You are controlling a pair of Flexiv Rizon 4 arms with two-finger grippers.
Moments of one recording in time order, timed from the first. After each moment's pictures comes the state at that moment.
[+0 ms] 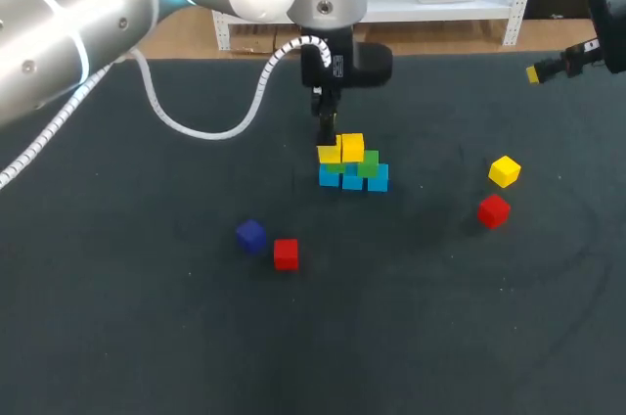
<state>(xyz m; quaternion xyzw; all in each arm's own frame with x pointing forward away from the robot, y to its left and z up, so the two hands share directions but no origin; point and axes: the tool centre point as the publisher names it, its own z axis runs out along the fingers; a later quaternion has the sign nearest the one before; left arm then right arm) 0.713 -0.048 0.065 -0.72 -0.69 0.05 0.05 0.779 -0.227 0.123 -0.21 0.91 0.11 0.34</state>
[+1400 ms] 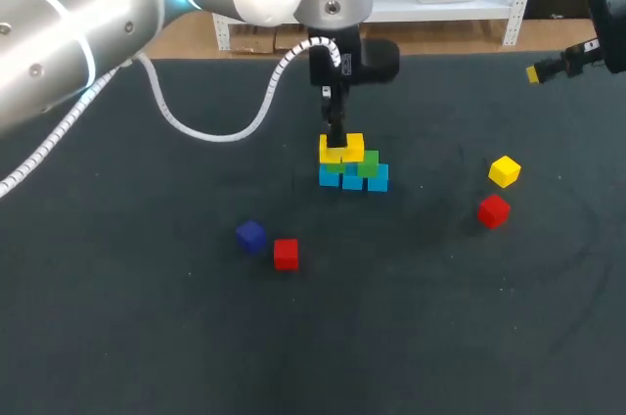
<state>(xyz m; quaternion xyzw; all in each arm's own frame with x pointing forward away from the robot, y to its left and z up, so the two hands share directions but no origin) 0.721 -0.062 0.063 -0.70 -0.71 0.04 0.03 0.779 -0.227 0.123 -0.21 0.91 0.11 0.34</state>
